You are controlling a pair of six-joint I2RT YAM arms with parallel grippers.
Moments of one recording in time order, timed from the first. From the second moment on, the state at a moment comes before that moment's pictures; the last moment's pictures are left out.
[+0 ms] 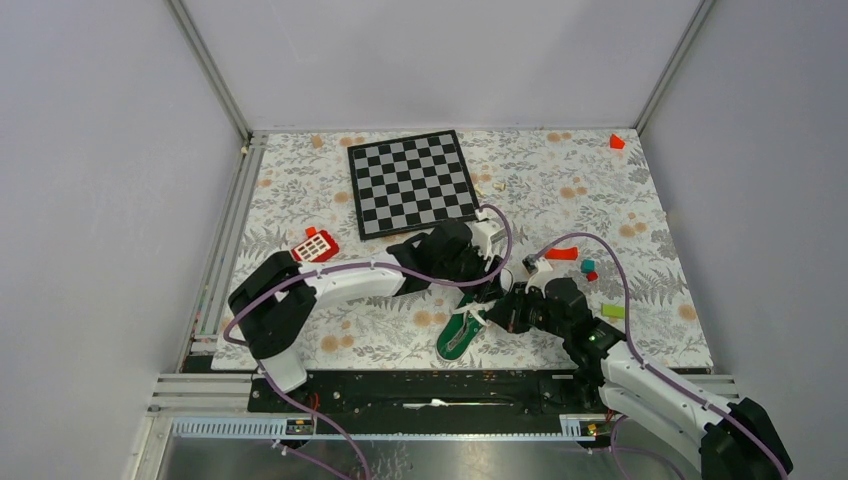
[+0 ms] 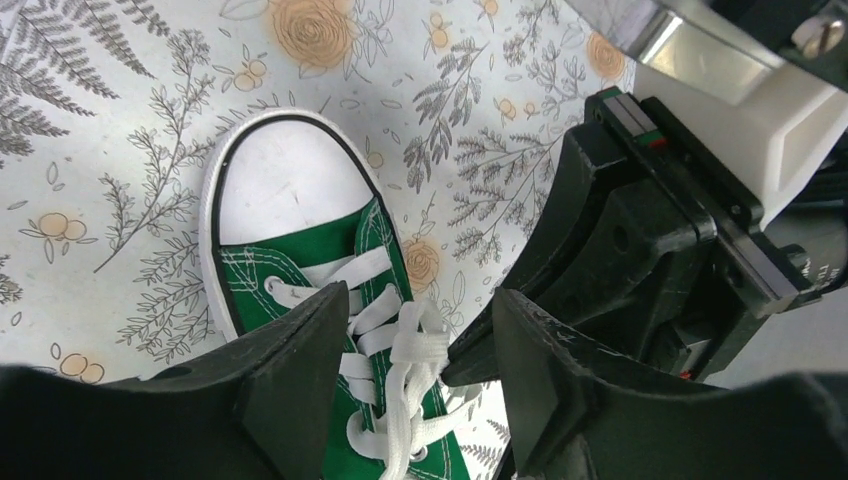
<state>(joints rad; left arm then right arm) -0.98 1.70 1.08 0.03 0.30 -0.34 0.61 0.70 0.15 0.05 -0.29 0.65</state>
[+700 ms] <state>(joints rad) -0.98 1.79 1.16 -0.01 0.34 -0.30 0.61 0.73 0.15 0.05 -0.29 0.65</state>
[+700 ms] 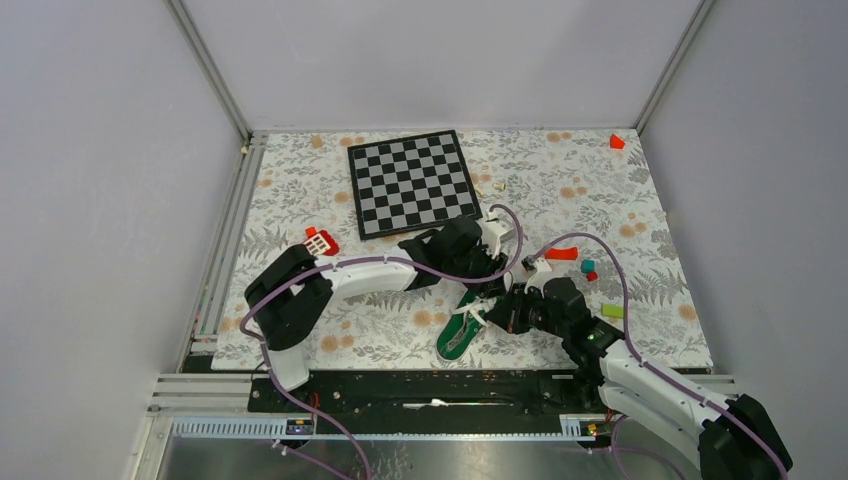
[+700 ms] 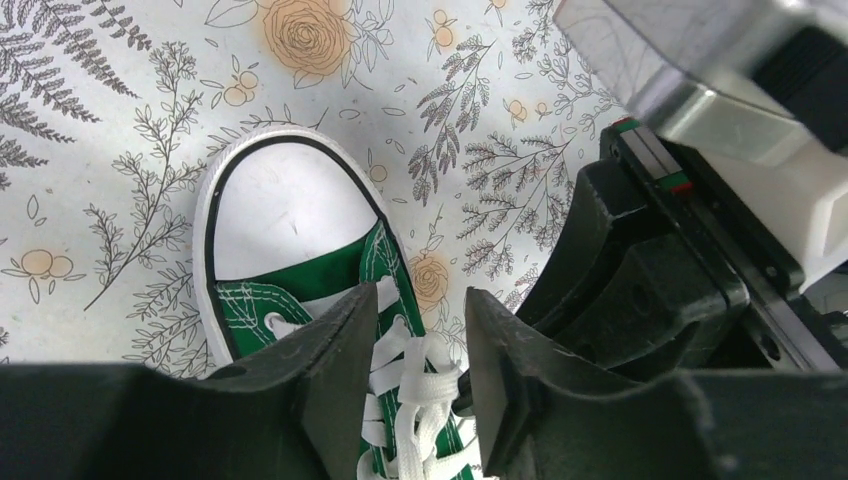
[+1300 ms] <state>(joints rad) -0.98 1.84 1.22 -0.14 0.36 -0.24 0.61 0.76 0.15 0.06 -0.29 0.65</state>
